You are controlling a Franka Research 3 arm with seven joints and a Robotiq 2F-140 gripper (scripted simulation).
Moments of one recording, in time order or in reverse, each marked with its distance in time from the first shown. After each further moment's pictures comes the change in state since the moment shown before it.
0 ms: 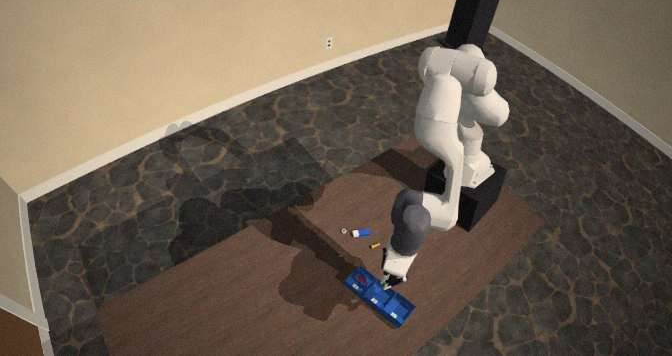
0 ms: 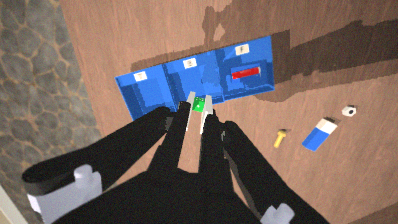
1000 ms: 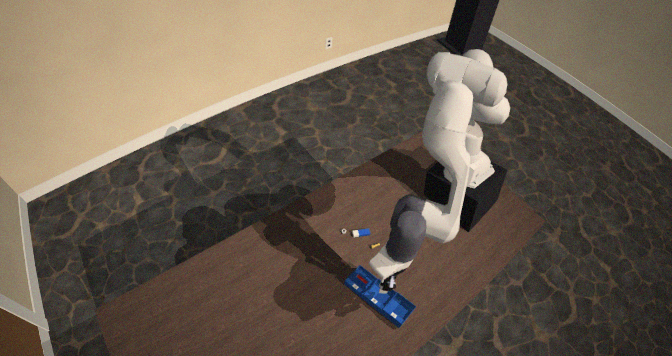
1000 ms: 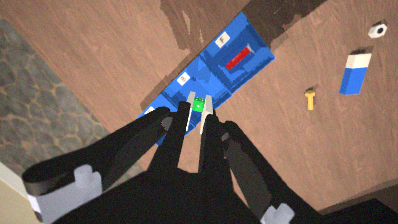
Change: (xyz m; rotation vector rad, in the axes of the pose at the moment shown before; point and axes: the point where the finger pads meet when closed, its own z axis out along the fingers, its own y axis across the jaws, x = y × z) arm 0.014 -0.010 0.002 -0.010 -0.015 0.516
